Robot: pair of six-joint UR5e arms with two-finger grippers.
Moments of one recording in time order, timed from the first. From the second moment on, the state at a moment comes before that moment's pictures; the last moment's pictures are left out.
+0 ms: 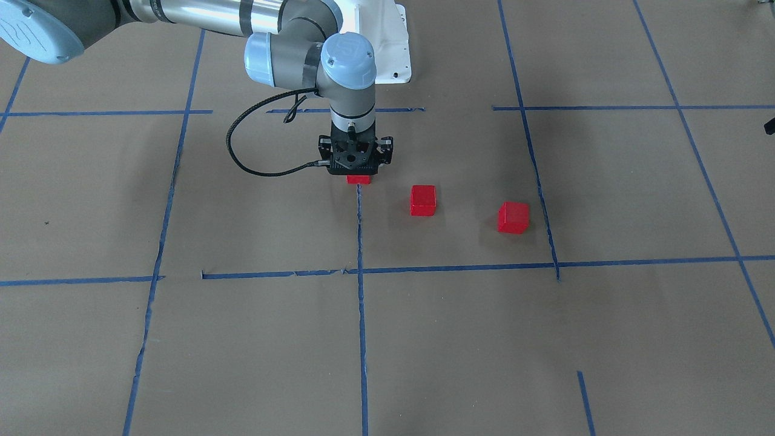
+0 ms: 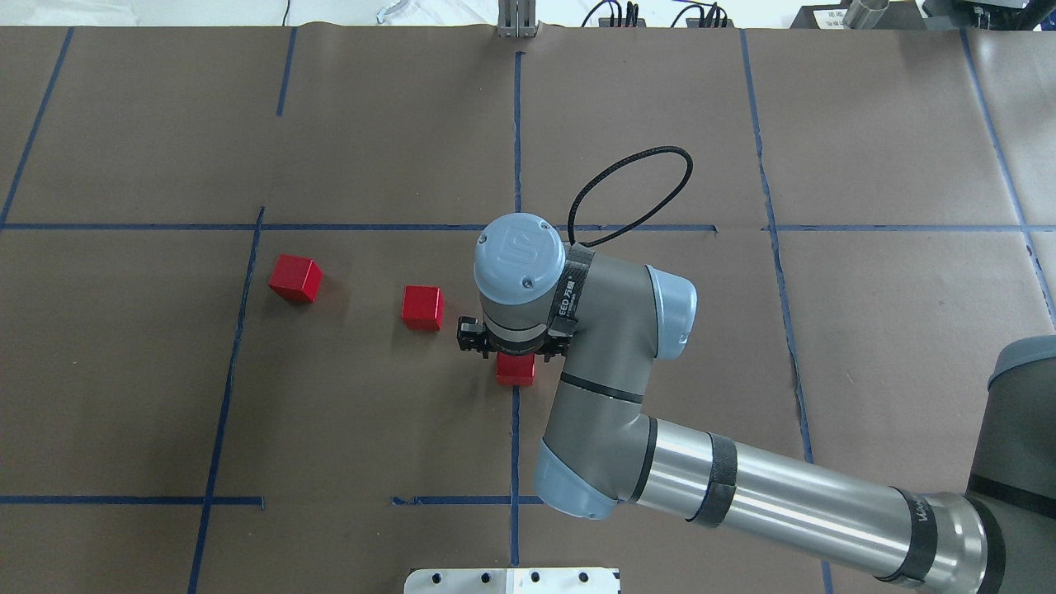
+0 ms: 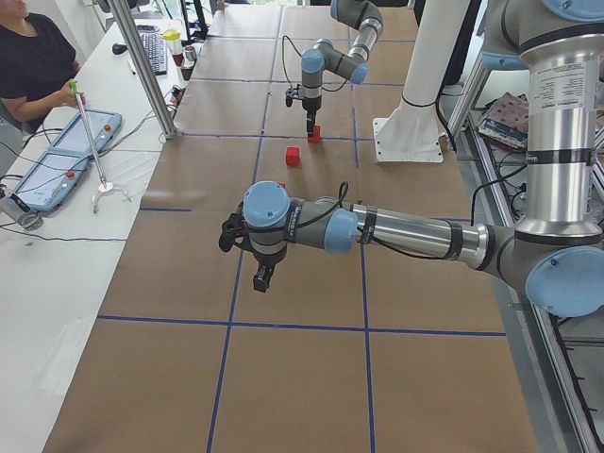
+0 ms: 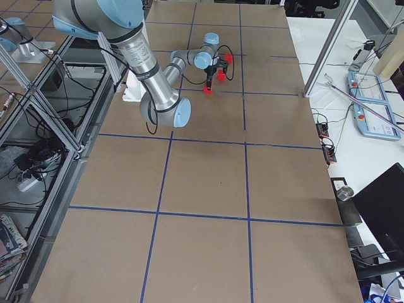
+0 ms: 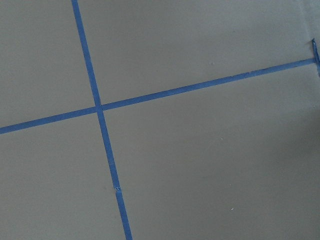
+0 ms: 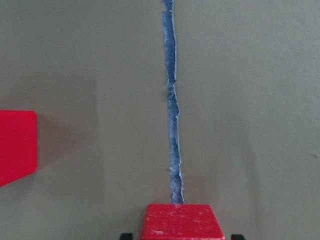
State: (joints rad) left arm -1.52 -1.48 -1.82 -1.61 -2.46 0.06; right arm 0.43 -0.75 1.50 -1.57 1.87 1.33
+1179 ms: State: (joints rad) left arm -1.10 -1.79 -1.85 -1.67 -2.47 -0.45; right arm 0.60 -1.12 1.96 -1.57 1.94 1.31
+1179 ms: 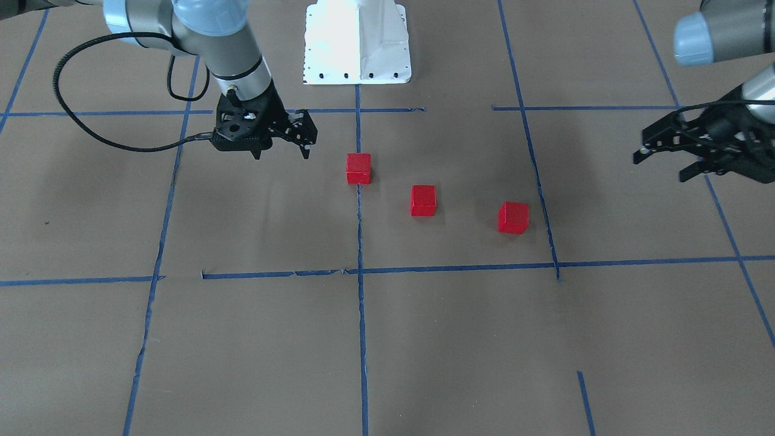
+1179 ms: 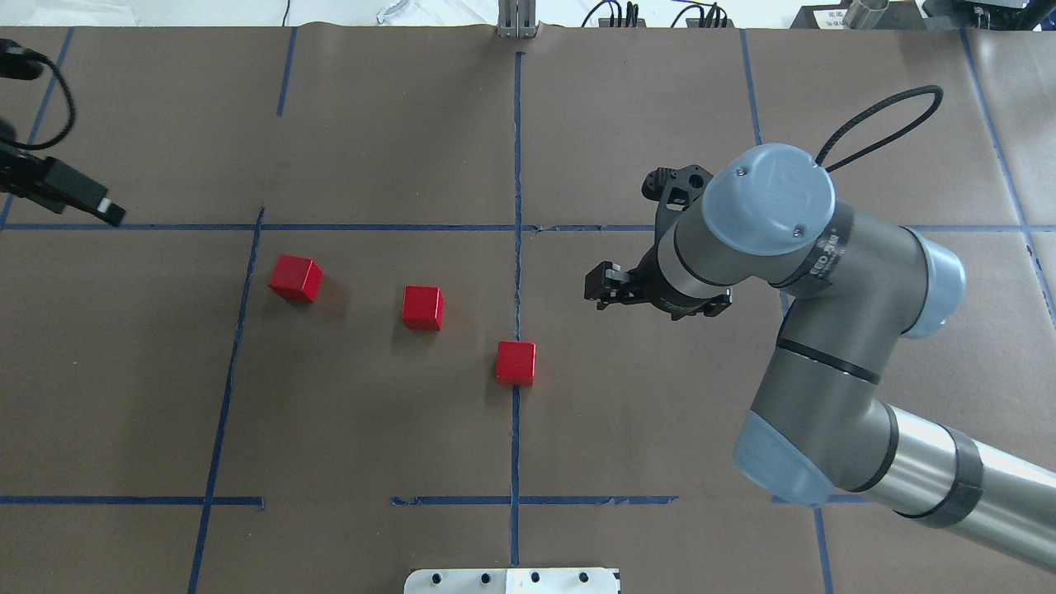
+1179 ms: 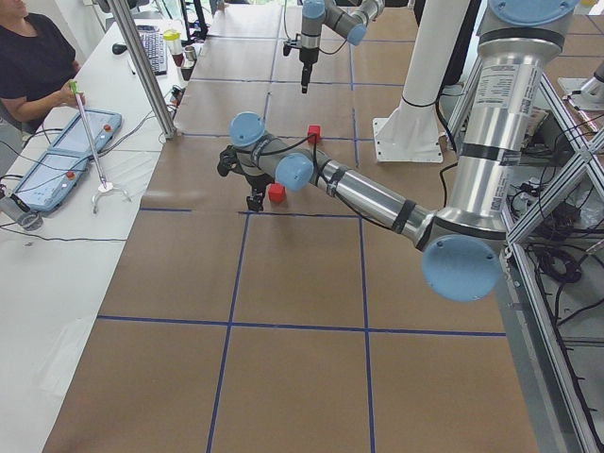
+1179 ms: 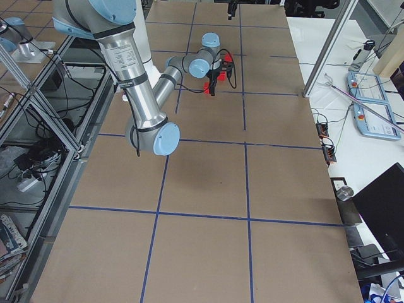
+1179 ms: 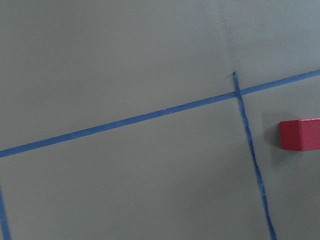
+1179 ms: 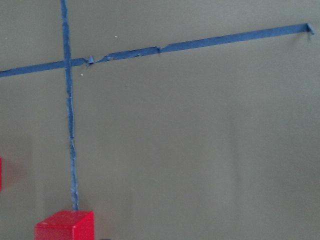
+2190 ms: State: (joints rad) left arm -0.65 -2.17 -1.65 -1.67 -2.08 -1.09; right arm 0.63 -1.26 2.02 -1.56 1.97 1.28
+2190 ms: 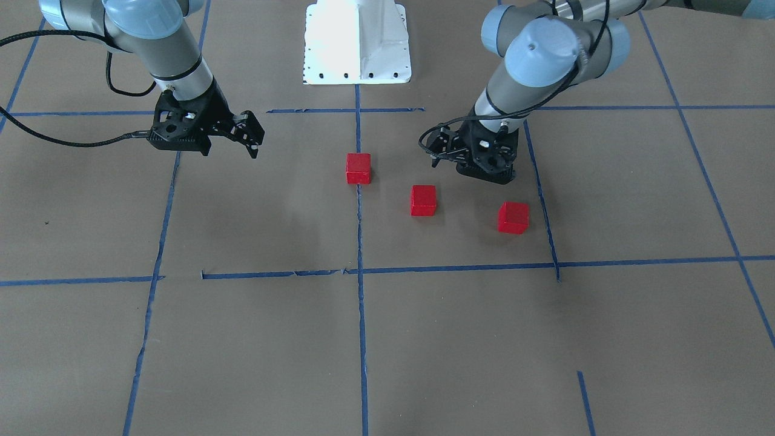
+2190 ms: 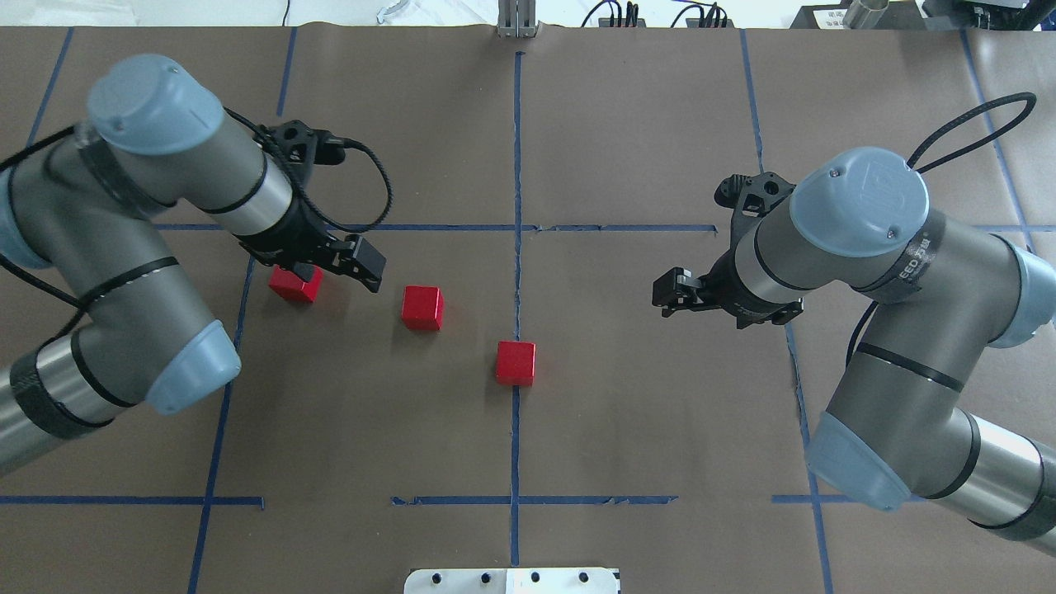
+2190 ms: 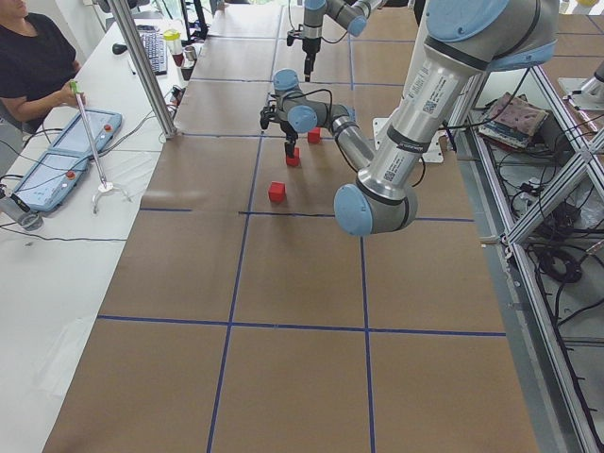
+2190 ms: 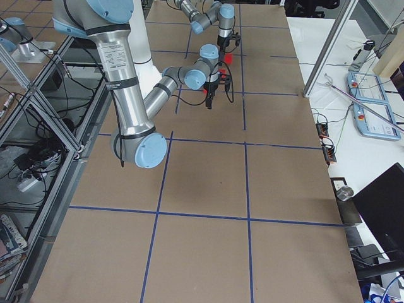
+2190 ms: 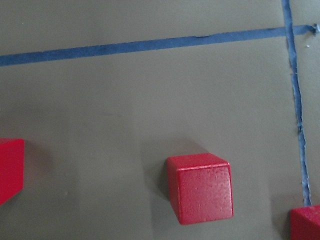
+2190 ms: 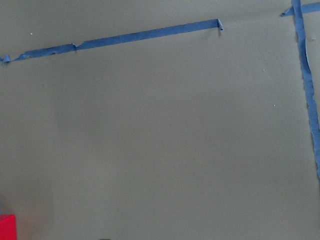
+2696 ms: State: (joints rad) left arm -0.62 -2.23 -1.57 -1.67 -2.04 -1.18; right arm 0.63 -1.27 2.03 -1.56 1.97 1.27
